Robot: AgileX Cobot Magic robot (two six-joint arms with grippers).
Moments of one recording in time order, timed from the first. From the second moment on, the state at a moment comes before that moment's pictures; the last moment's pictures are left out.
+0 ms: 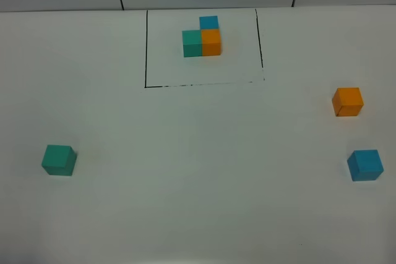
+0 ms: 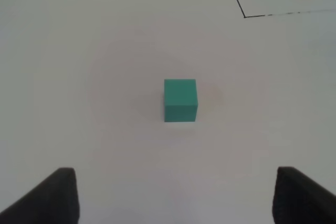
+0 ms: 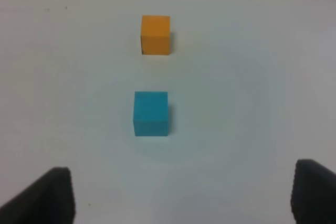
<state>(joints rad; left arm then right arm) -0.07 0.00 -0.50 -0.01 1.05 0.01 -0.02 0.05 -0.50 0.02 1.06 -0.04</state>
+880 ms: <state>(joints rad) -0.07 0.00 -0.50 -0.01 1.05 0.01 -0.02 0.05 -0.50 0.02 1.06 -0.04</state>
